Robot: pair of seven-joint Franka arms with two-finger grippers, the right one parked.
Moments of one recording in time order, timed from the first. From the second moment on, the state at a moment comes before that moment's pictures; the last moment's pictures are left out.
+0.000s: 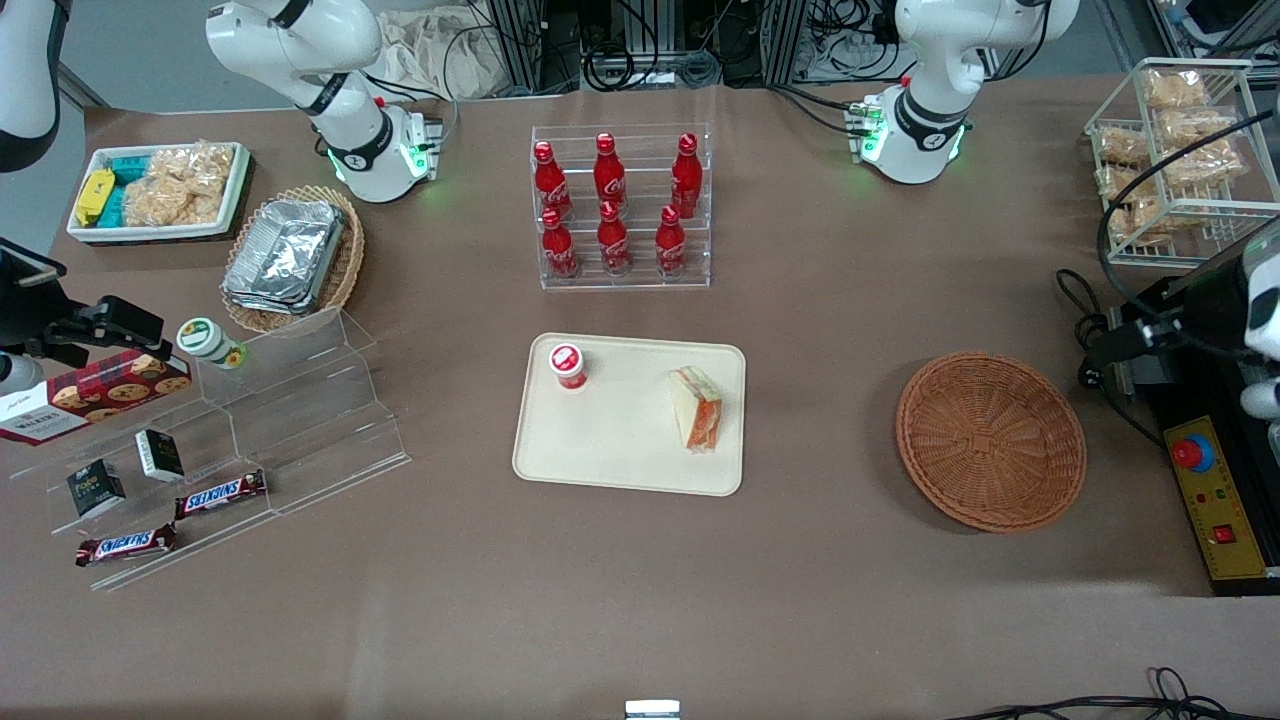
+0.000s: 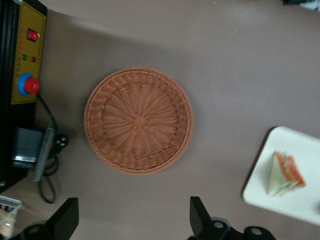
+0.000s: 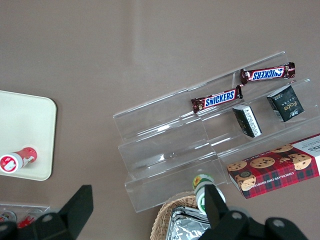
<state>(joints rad) -0.05 0.13 0.06 -1.46 -0.03 1.62 -0.21</state>
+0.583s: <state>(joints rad) -0.03 -0.12 0.07 -1.79 -0.03 1.74 -0.13</state>
